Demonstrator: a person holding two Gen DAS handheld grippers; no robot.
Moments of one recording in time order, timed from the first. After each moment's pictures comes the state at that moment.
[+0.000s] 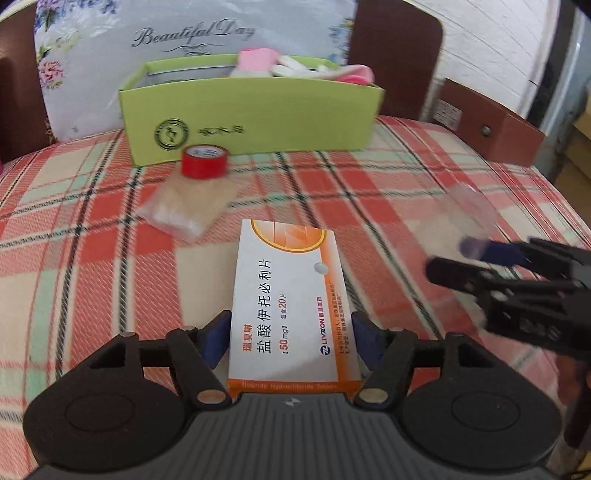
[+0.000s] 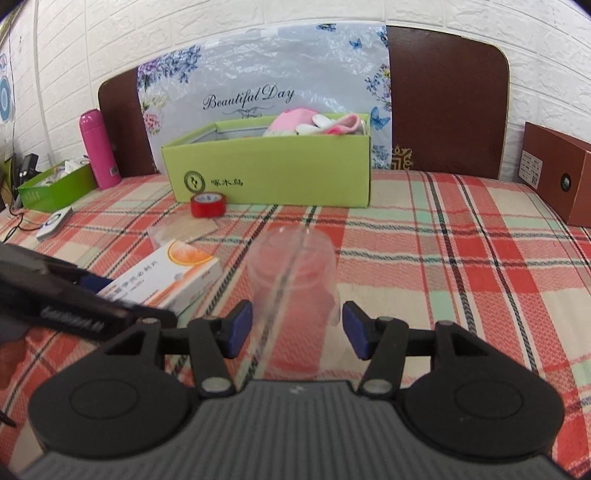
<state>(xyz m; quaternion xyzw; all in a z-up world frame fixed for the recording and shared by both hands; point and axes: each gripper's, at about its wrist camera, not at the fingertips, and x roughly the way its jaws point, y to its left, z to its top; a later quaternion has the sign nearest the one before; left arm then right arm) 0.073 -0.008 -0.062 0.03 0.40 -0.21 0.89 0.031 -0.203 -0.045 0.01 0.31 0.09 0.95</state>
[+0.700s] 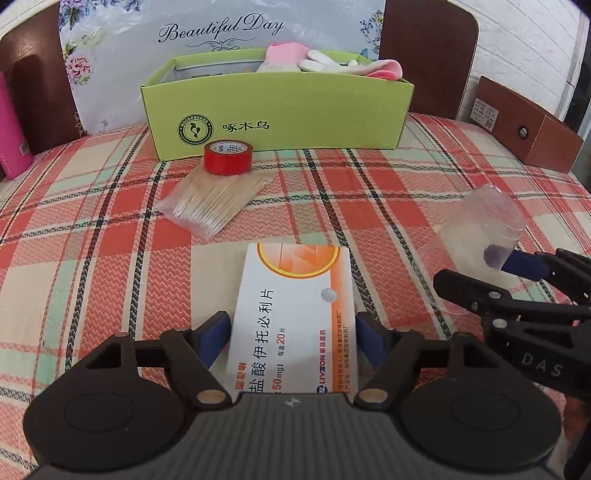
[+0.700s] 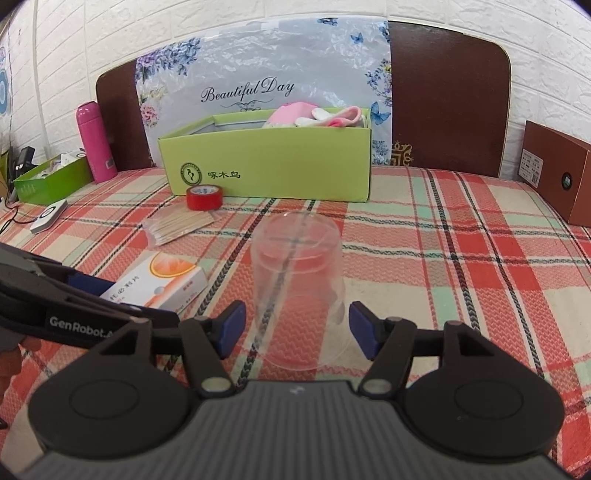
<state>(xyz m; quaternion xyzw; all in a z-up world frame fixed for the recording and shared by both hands) 0.082 -0.025 -0.064 0.04 0.41 -0.14 0.90 0.039 -0.198 -0.051 0.01 0.31 0.08 0.95</state>
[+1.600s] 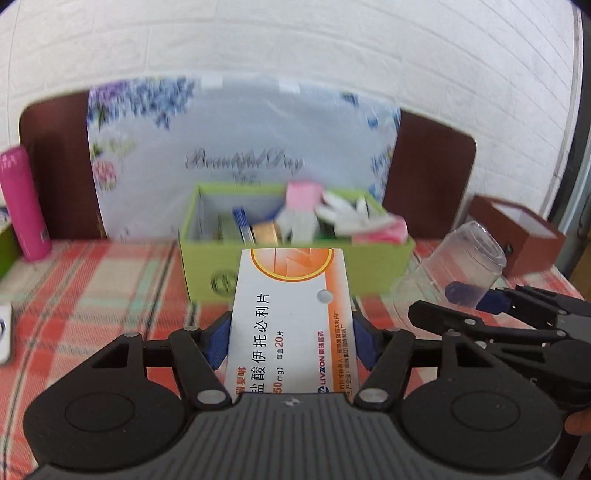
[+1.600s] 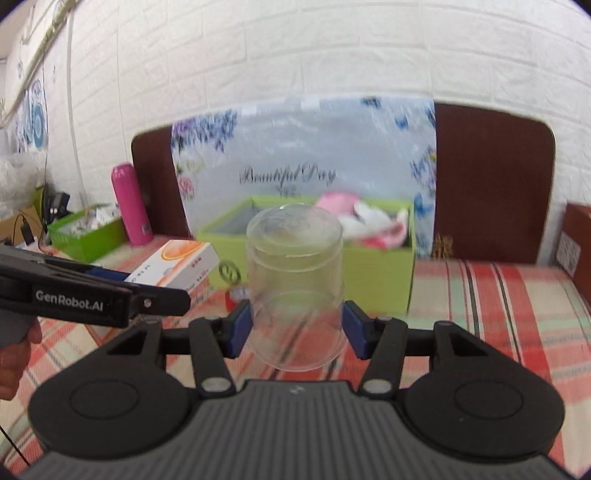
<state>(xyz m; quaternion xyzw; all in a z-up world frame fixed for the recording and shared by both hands) 0.115 0.005 0.035 -0.02 0.28 -0.15 0.95 0.092 -0.186 0.034 0.00 0.21 0.16 0.96</state>
